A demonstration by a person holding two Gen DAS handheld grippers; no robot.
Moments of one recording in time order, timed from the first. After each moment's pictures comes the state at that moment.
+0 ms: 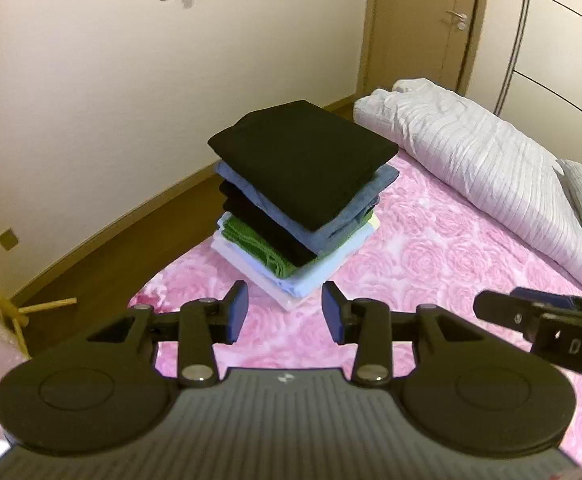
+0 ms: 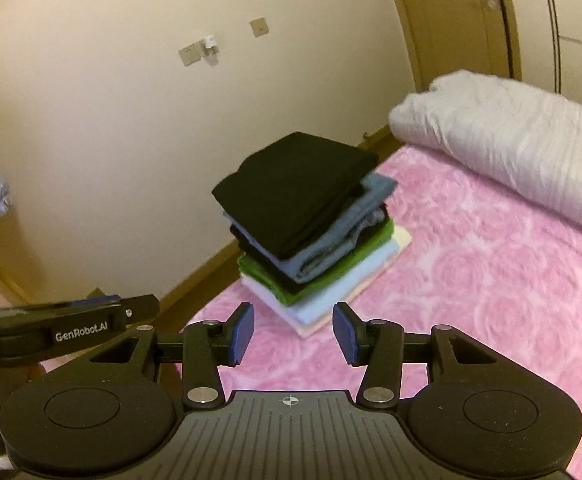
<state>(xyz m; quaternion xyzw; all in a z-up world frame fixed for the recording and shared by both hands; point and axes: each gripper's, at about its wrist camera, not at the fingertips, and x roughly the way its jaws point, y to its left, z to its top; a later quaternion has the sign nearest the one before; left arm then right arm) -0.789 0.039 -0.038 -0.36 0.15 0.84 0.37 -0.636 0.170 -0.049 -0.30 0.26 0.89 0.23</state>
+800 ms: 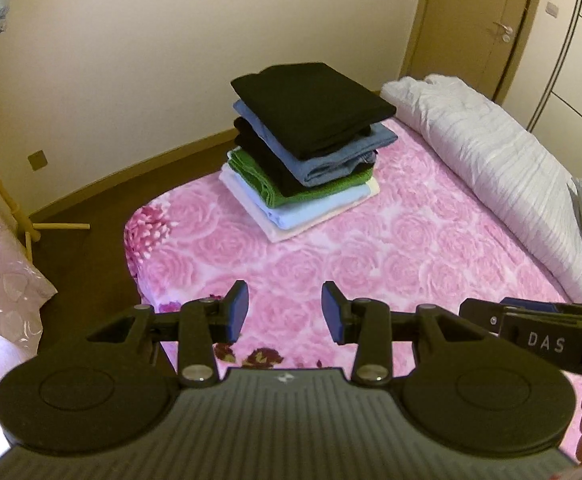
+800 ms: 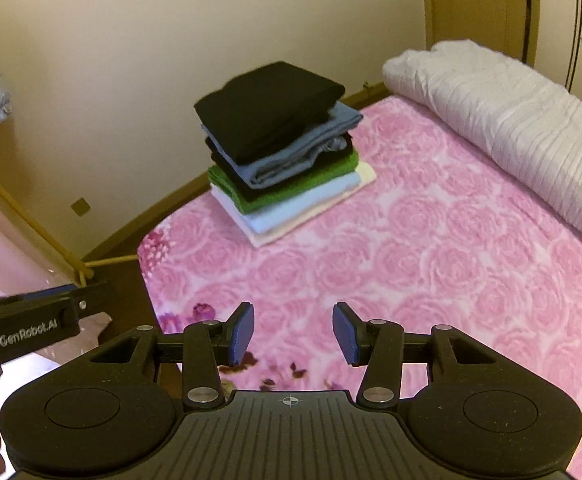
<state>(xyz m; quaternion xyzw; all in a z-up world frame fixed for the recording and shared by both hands) -0.685 0.015 -0.060 -0.41 0.10 0.86 0.30 -0.554 0.173 -0.065 -0.41 0.22 0.86 0.21</state>
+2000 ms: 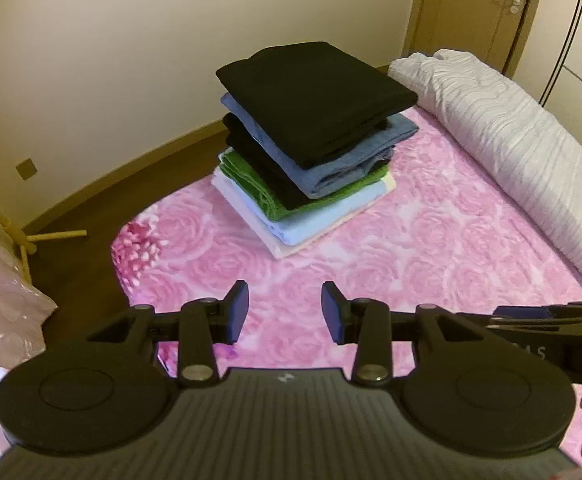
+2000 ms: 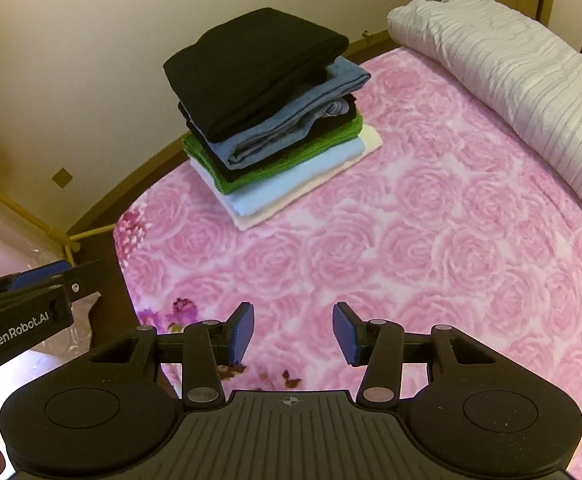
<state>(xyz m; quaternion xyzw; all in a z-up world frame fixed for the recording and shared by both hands) -0.765 0.084 -0.091 -0.43 0.14 0.84 0.30 -0.636 0.240 -0.110 -0.49 0.24 0.81 0.21</state>
